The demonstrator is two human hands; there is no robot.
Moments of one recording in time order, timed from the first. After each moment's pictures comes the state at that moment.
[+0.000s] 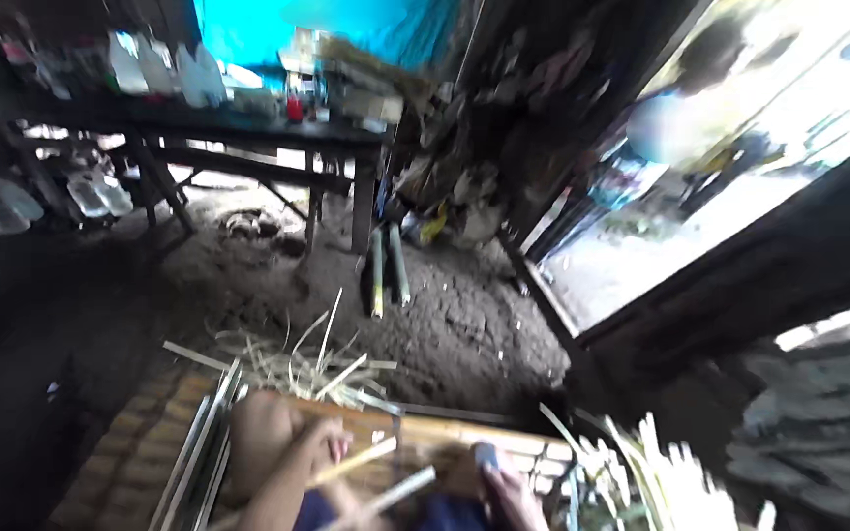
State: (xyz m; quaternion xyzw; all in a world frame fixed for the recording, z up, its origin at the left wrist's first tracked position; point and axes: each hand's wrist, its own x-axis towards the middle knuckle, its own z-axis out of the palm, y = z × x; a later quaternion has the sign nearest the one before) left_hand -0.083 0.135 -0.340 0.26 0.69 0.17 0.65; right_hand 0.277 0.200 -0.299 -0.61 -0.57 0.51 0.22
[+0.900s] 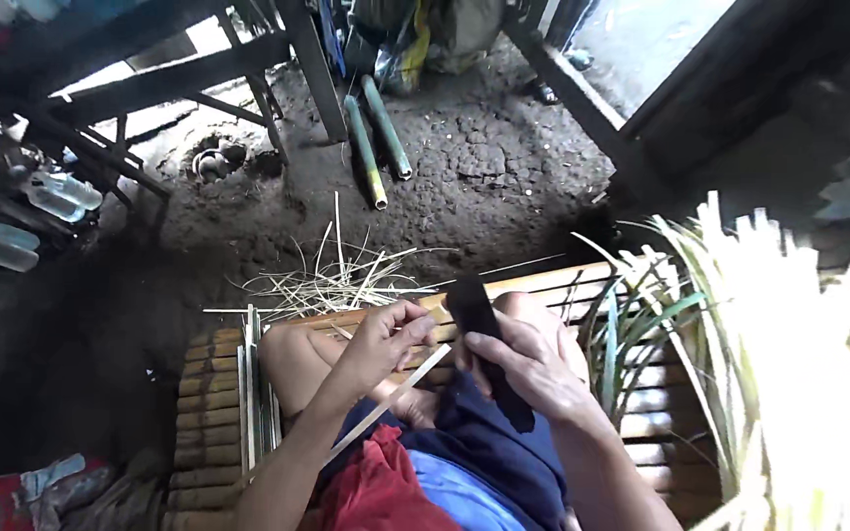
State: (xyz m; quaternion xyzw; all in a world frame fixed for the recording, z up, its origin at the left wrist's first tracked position) left_hand -0.024 0.087 -0.123 0.44 0.51 0.43 0.60; right_hand 0.183 0.128 -0.126 -0.34 -0.59 0.69 0.27
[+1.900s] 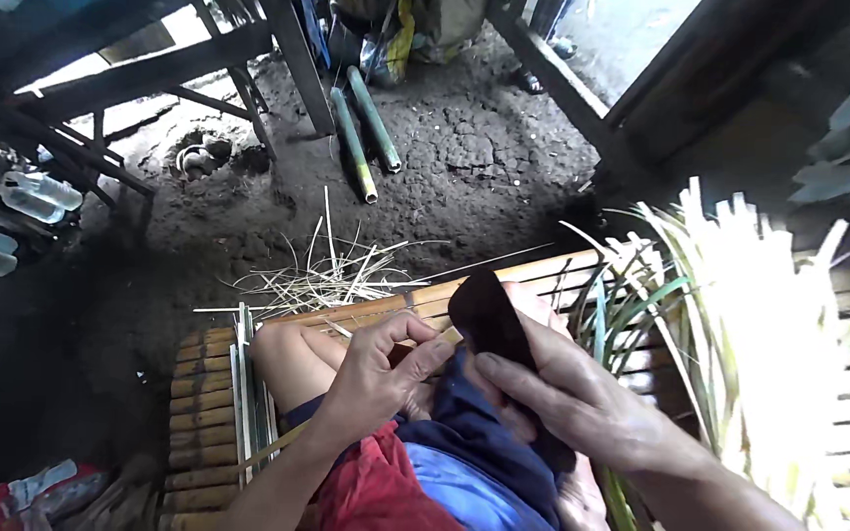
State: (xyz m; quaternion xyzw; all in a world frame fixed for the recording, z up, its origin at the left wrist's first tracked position) left_hand -0.011 0.056 -0.094 0.52 0.44 0.53 0.51; right_hand 0.190 0.114 -0.073 -0.22 -0.67 0.67 0.22
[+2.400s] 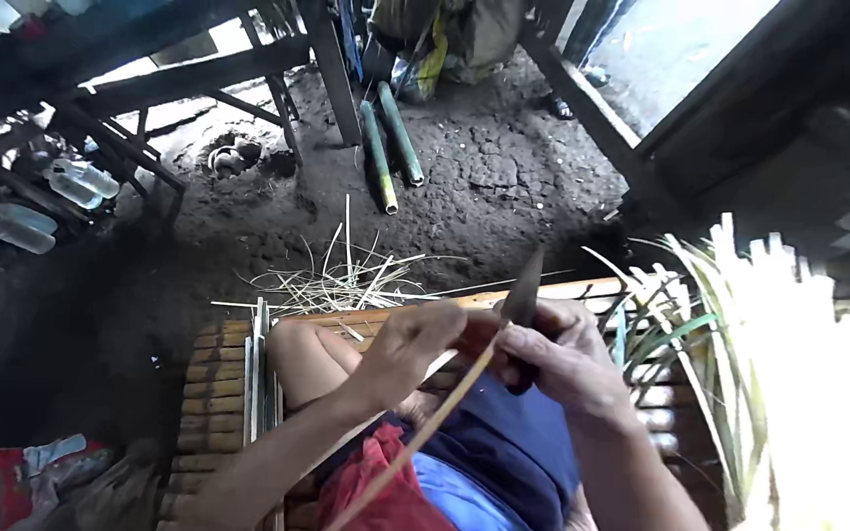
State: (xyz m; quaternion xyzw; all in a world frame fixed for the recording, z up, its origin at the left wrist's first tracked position) left_hand -0.005 0.073 -0.084 0.52 0.40 0.53 0.54; right_hand 0.175 0.143 -0.105 -0.19 -0.61 0.67 0.39
